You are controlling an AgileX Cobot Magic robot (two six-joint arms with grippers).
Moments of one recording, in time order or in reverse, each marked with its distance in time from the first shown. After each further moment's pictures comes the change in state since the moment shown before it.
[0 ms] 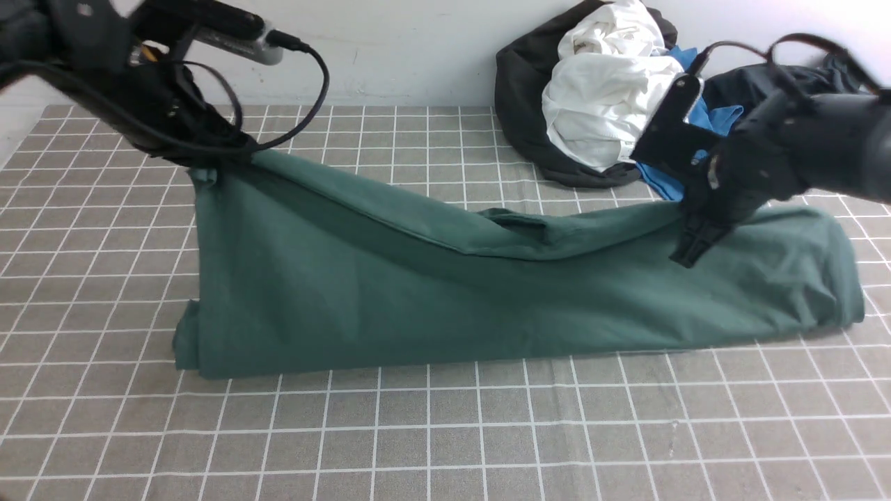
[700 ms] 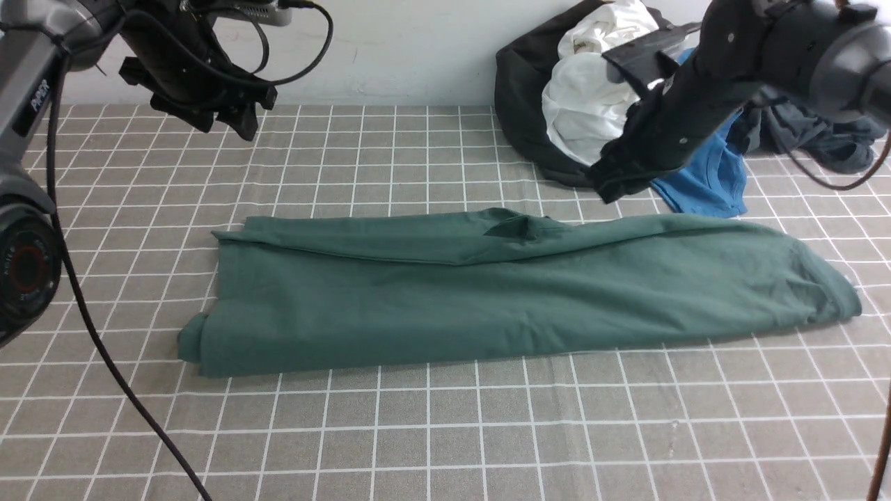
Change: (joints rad) right arm -0.013 0.148 -0.446 0.730 0.373 -0.201; left arm 0.046 0.415 -0.743 -0.088 0.459 -0.068
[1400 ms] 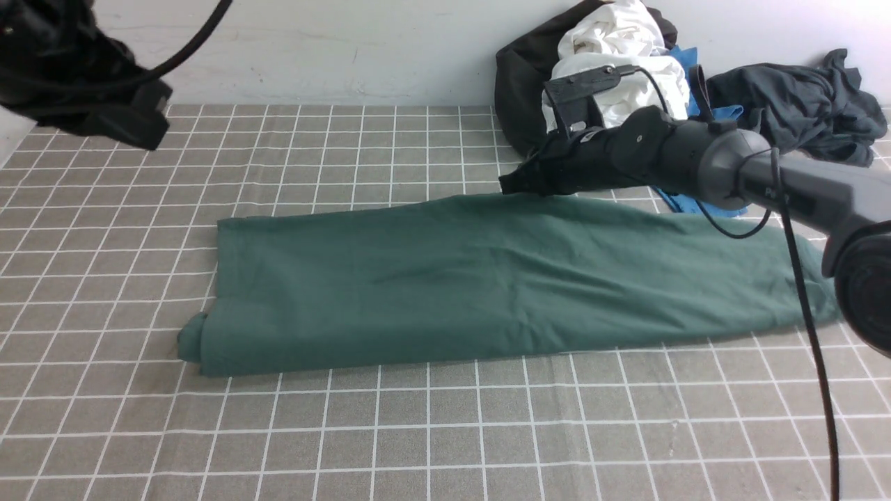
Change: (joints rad) right arm 0.063 0.206 0.027 0.375 -0.668 -0.145; left arm -0.020 -0.956 0.869 -0.151 0.001 0.215
